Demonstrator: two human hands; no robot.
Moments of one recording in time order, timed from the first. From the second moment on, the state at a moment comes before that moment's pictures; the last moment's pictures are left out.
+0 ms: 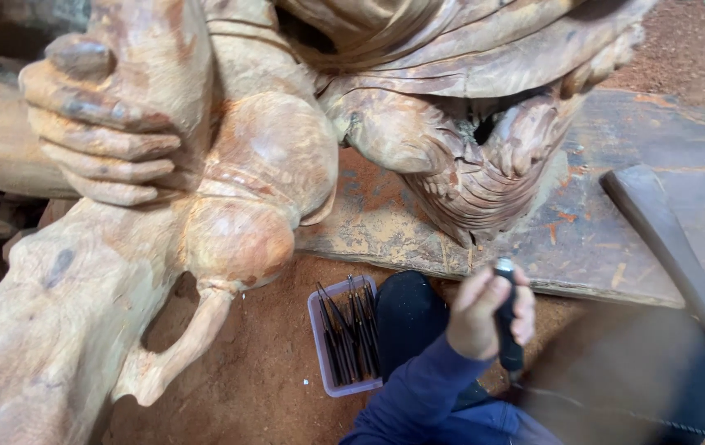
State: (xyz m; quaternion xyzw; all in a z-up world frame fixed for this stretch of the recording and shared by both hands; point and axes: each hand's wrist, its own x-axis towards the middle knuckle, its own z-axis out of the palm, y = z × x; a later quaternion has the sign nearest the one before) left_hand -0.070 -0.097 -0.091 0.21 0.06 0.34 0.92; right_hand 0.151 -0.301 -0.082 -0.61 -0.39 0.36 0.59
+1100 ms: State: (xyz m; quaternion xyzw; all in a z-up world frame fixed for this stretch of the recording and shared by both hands) left_hand -0.087 -0.057 -0.076 0.53 0.15 0.40 0.74; right_hand 0.037 -0.131 -0.186 -0.39 -0.57 0.27 0.67
